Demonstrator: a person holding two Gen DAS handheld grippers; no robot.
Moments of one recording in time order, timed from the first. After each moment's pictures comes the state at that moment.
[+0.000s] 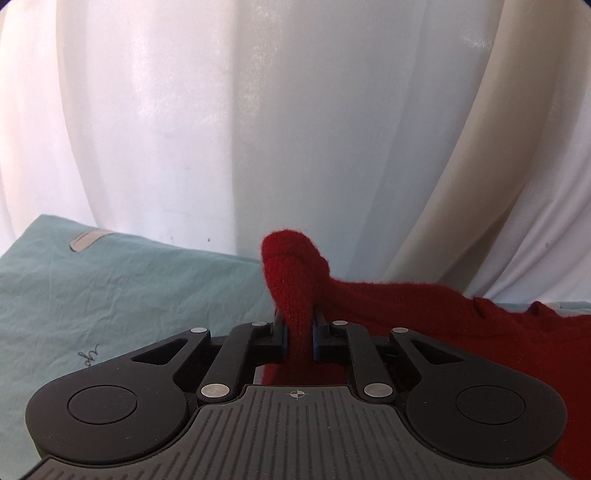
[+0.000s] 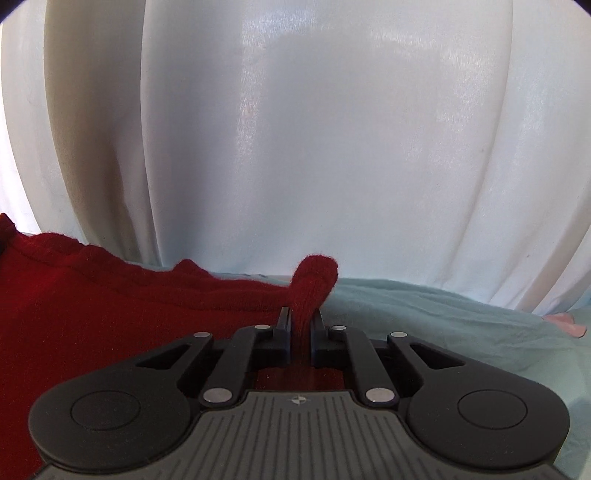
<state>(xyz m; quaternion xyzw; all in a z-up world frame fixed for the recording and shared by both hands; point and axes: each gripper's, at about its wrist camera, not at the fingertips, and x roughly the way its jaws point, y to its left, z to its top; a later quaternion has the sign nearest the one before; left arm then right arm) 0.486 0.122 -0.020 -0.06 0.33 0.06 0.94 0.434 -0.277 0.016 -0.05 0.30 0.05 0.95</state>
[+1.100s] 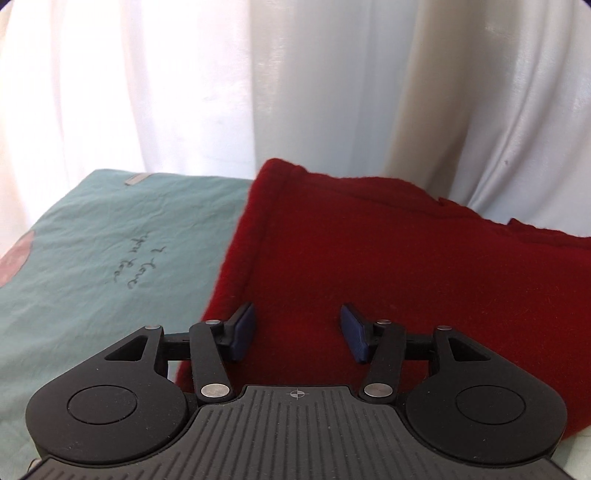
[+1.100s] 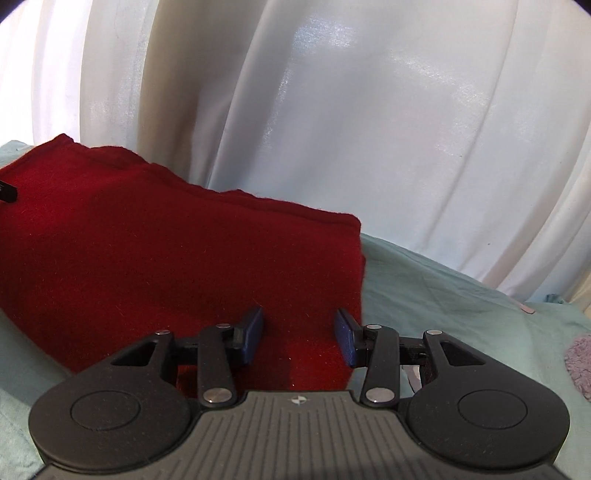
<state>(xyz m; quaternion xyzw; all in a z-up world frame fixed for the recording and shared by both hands) 0.349 0.084 -0.041 -0.04 0.36 0.11 0.93 0.298 -0.238 0.008 -0.14 0.30 0.04 0.94</state>
